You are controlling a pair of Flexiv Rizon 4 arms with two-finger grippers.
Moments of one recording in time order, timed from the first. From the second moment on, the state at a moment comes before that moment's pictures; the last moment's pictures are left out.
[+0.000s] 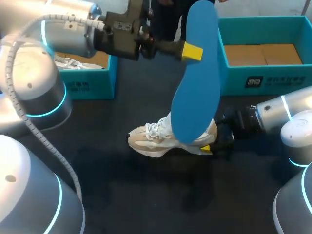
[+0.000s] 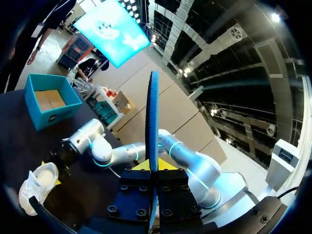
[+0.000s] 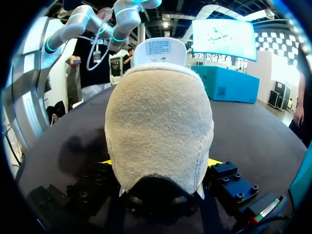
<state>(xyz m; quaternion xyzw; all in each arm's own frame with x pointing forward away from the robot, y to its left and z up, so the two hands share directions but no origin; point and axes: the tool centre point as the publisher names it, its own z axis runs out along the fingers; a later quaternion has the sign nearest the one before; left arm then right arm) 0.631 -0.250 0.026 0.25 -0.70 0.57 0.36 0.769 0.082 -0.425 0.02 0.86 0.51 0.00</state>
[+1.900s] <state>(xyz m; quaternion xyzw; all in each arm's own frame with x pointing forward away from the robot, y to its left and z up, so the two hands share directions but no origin) 0.596 -0.228 0.009 0.25 -0.66 0.61 0.37 0.770 0.078 -0.424 0.02 0.86 0.50 0.01</state>
